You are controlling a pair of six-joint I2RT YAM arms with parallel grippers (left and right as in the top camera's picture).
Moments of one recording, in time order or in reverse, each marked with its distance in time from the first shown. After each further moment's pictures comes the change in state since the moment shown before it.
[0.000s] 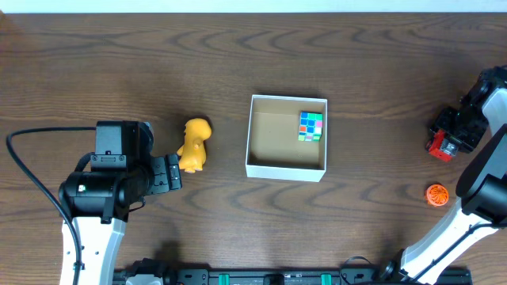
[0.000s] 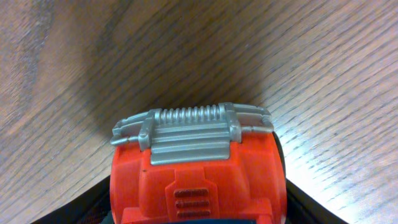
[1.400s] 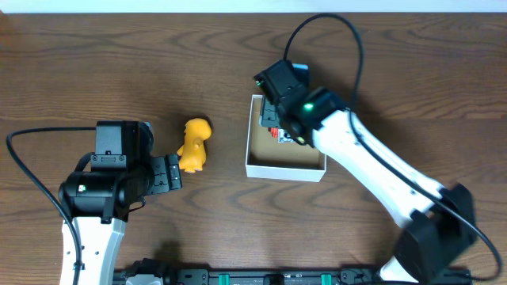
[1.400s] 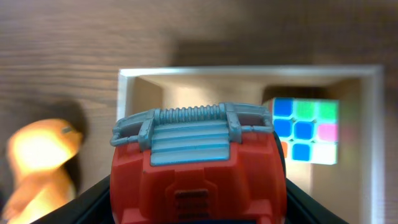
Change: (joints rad) left arm 0.000 0.000 0.000 0.000 0.000 0.000; right arm 1.149 -0.319 -0.014 0.098 0.210 0.608
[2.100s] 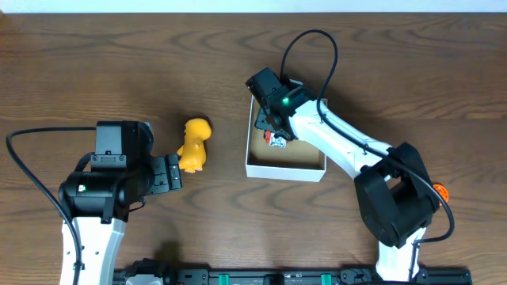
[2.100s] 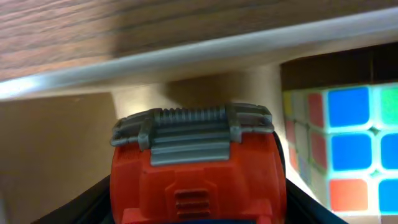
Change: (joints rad) left arm 0.000 0.000 0.000 0.000 0.000 0.000; right arm -0.034 0.220 0.000 0.078 -0.038 0.128
